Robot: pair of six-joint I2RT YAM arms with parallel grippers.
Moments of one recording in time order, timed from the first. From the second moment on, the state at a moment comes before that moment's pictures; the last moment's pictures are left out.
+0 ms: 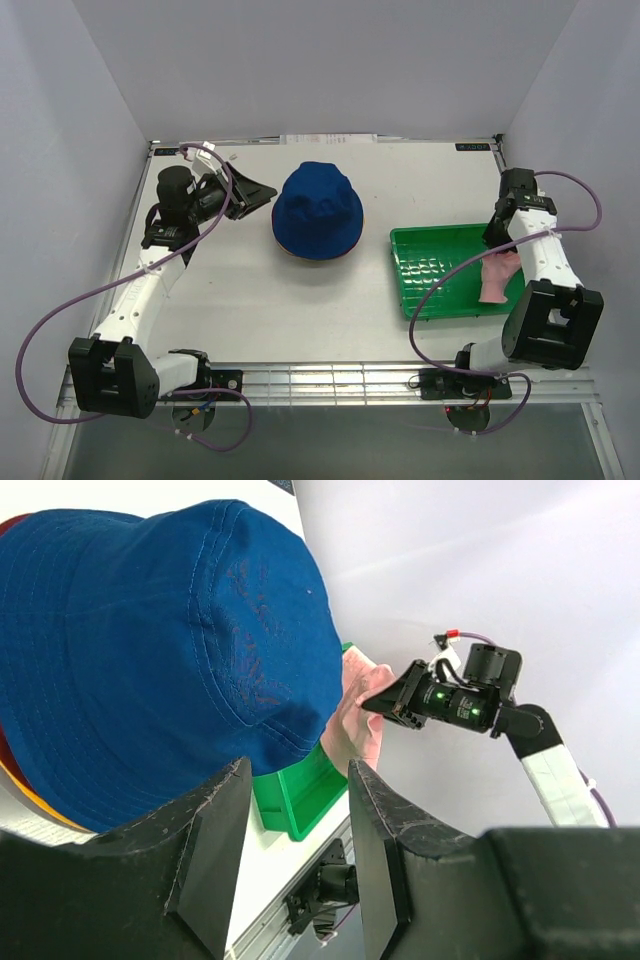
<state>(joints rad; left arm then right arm) -0.13 1.18 0.97 -0.01 0.69 -0.91 -0.16 1.43 1.14 -0.85 0.30 0.33</state>
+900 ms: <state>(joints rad) -0.27 1.19 0.95 0.29 0.64 -1.29 0.18 1.36 1.73 -0.41 -0.63 0.64</state>
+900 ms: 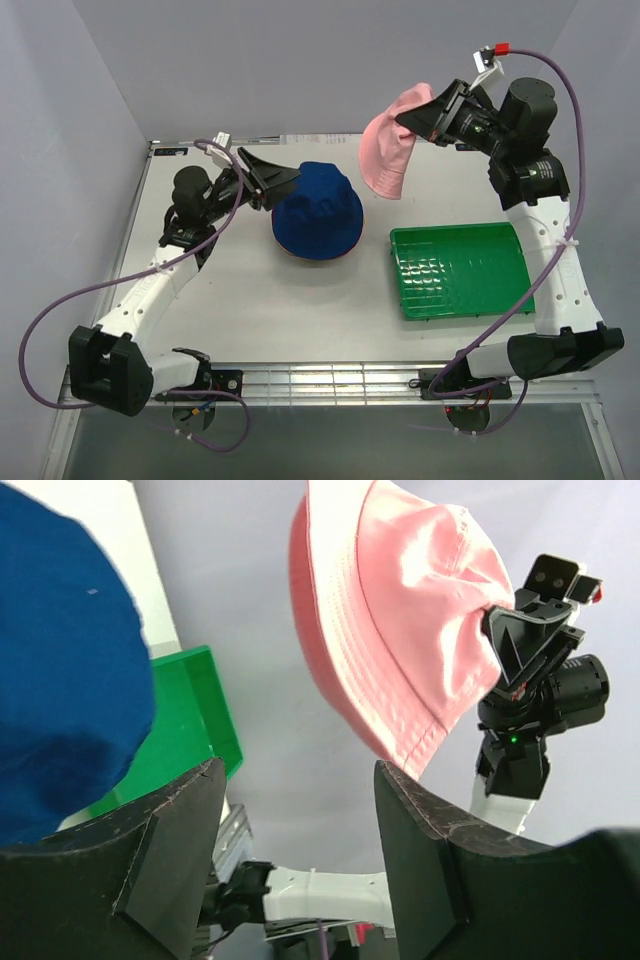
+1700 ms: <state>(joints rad) -0.38 1.48 1.13 0.60 0.50 -1.49 0.39 1.44 1.80 -0.23 -0.71 0.75</state>
